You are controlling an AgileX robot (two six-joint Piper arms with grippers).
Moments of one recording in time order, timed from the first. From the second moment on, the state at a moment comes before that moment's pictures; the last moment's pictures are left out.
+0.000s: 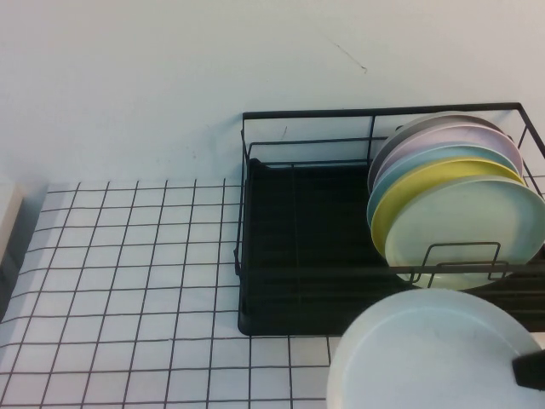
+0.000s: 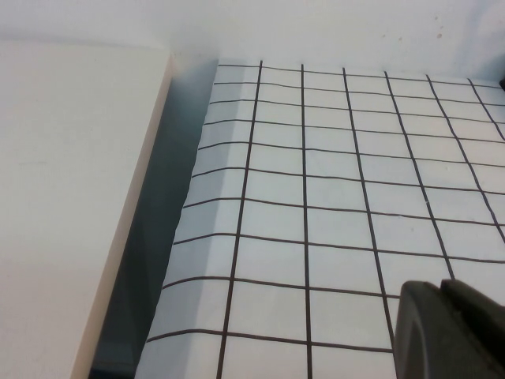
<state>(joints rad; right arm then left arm) -0.03 1.08 -0.62 0.89 1.02 -0.83 0.10 -0.01 0.02 -0.16 0.36 0.01</state>
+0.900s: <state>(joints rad) -0.05 1.47 -0.63 0.96 0.86 -1.17 0.10 -0.01 0.02 -0.16 0.36 0.01</state>
